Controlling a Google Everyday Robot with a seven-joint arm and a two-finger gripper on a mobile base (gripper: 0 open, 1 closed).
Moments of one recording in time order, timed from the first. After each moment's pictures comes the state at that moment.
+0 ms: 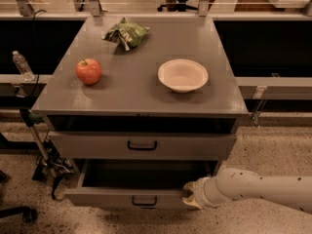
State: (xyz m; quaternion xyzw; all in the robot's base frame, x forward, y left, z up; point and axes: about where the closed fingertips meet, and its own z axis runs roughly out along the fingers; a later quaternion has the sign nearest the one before) arm 0.444 -0.119 0.427 -0.65 0.71 0.11 0.23
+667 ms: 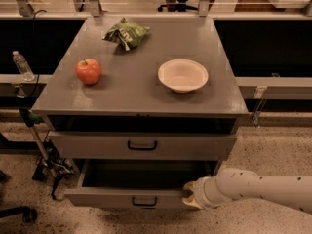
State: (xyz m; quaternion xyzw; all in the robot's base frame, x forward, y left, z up) arm 0.444 -0.119 0.427 -0.65 0.71 0.11 0.23
